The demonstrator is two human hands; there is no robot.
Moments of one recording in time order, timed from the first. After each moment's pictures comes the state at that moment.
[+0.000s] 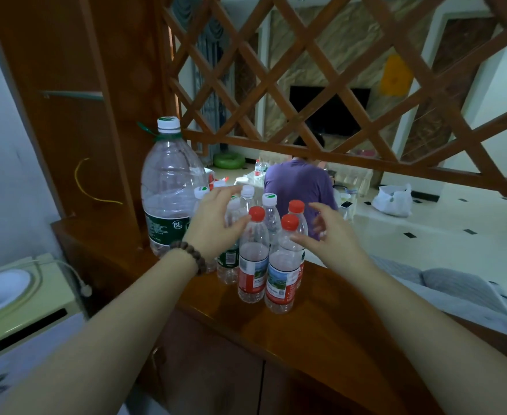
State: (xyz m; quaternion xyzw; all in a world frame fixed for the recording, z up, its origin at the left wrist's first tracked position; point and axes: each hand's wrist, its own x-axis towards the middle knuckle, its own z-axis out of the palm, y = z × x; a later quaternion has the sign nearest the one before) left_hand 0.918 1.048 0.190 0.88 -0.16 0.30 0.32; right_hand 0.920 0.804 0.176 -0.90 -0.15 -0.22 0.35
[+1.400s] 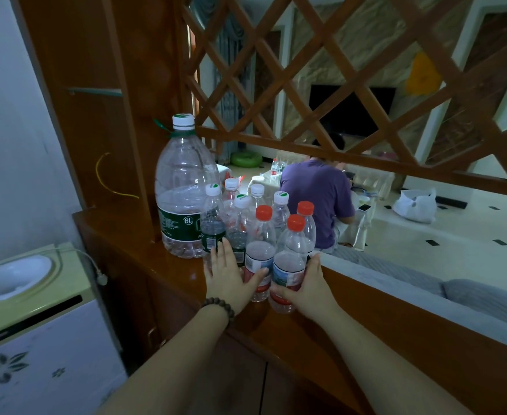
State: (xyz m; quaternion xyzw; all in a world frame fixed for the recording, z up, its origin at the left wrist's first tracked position) left_hand 0.914 1.020 0.063 0.95 0.09 0.16 0.24; right_hand 0.918 0.836 0.079 -0.90 -0.06 0.00 0.43
